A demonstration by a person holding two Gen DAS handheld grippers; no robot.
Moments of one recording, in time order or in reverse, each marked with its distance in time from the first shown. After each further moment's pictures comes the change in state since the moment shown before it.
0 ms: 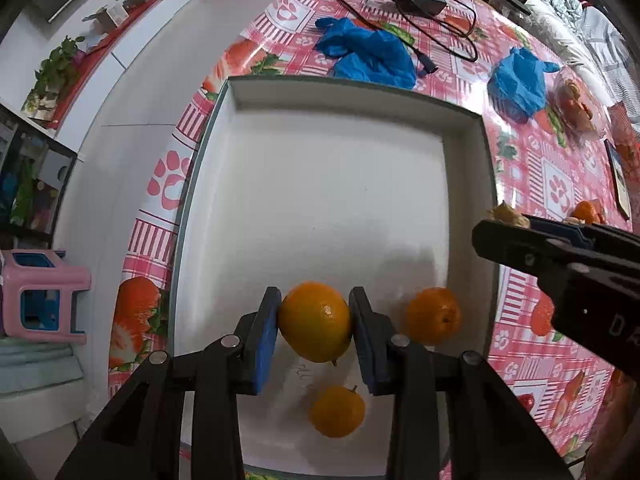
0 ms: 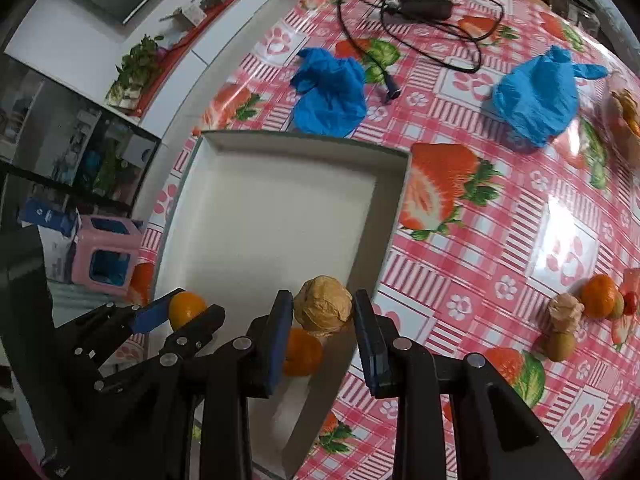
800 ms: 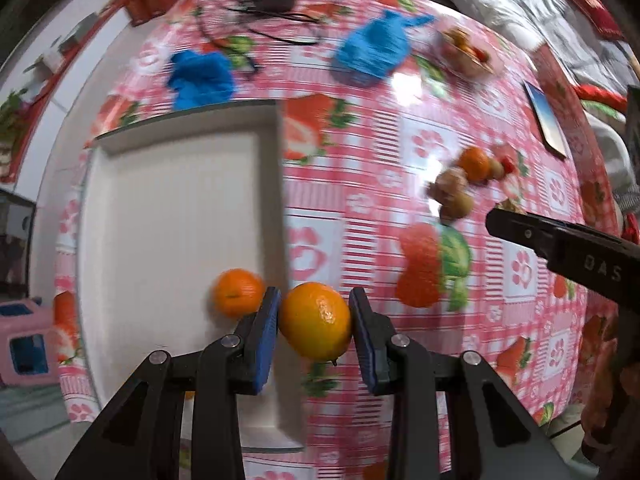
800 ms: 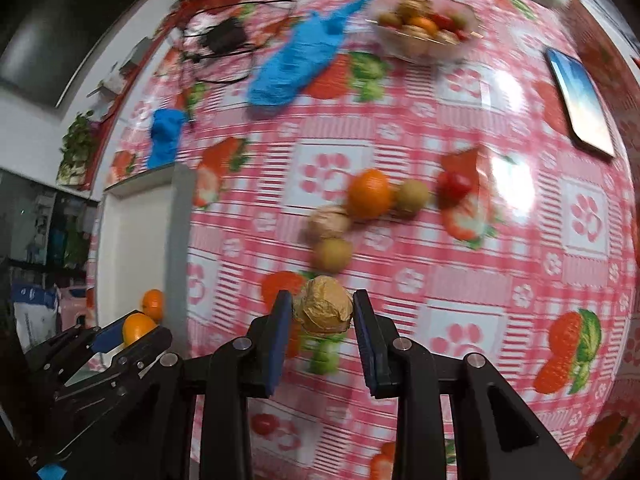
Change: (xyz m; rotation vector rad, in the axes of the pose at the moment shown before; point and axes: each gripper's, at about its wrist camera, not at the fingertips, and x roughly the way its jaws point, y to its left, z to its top) left arm -0.038 -0.112 -0.016 0.166 -0.013 -0.109; right arm -0.083 -0.151 -0.078 0.281 -0.095 -0.083
